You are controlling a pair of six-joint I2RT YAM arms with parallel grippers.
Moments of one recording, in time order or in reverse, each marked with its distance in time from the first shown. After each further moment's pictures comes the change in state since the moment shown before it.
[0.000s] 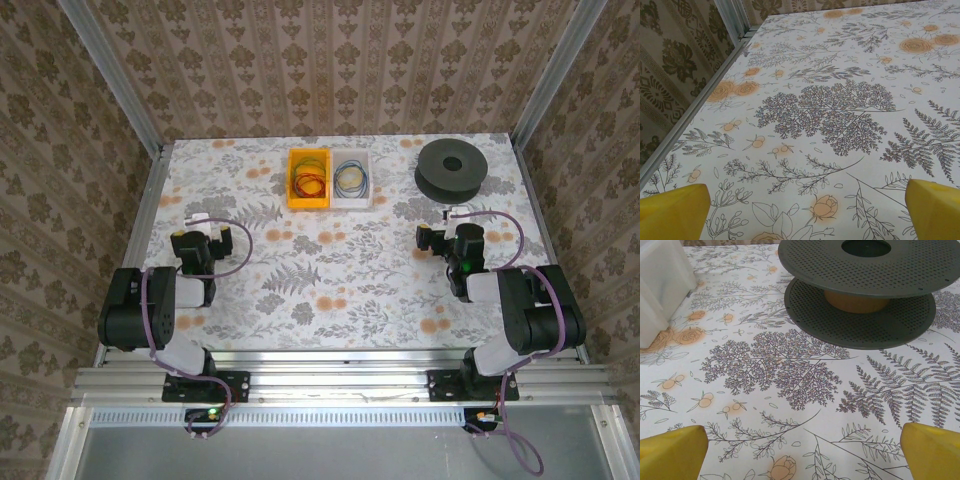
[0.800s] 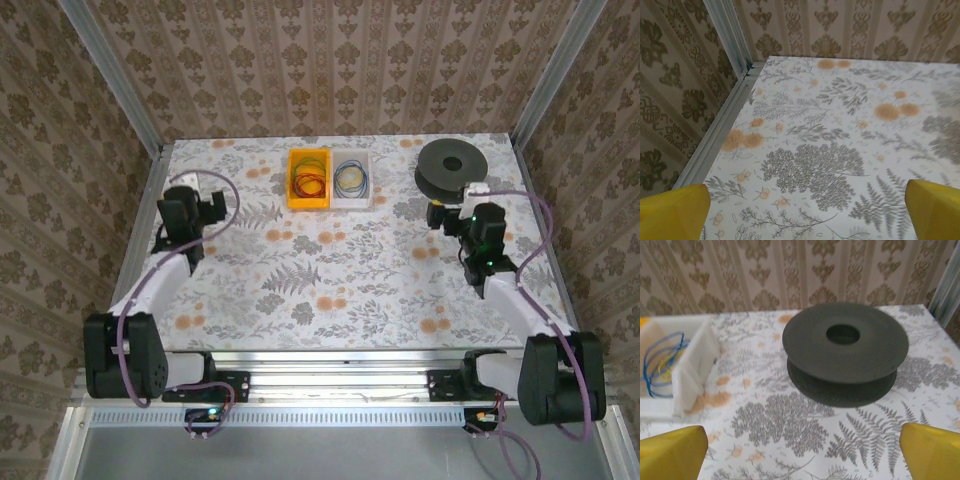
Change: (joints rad) left arm -0.027 -0.290 0.477 -0.846 0.007 -0.103; right arm -0.039 -0.392 0.214 -0.516 -0.015 0.036
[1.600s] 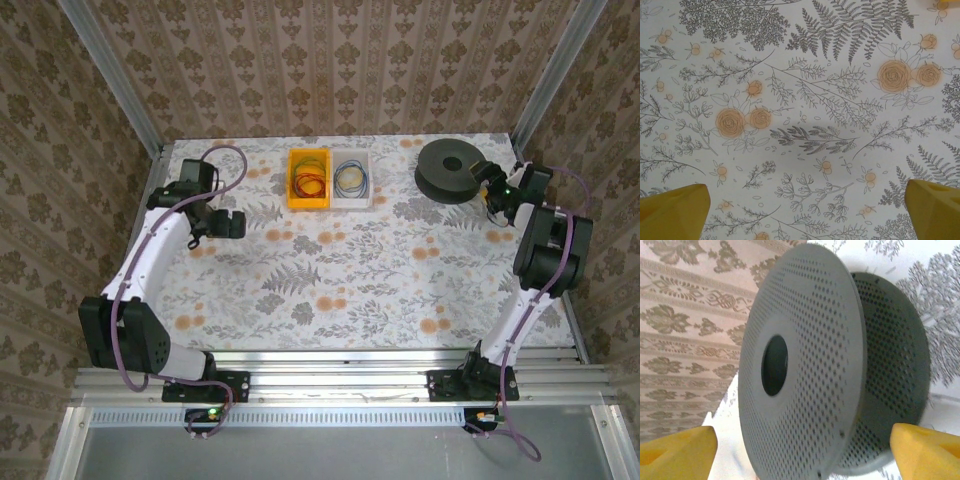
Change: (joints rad) left arm -0.108 0.146 0.447 -1.006 0.139 -0.025; right arm -0.402 0.900 0.624 0.054 -0.682 0.723
